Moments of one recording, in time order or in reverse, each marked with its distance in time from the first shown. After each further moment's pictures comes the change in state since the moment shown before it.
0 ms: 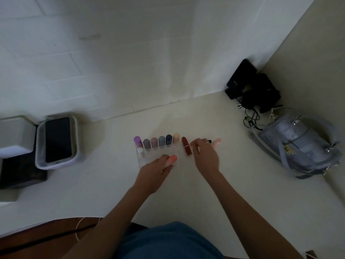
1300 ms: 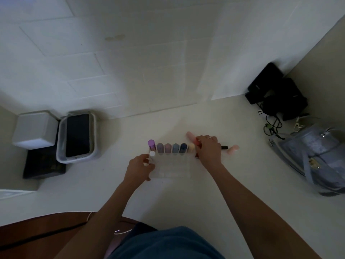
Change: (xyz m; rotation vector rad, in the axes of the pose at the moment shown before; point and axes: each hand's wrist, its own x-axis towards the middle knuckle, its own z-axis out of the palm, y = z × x) left_hand -0.001 -0.064 -0.034 -0.369 0.067 -0.616; right_hand 0.054 -0.007 0.040 -0.262 -0.025 -0.129
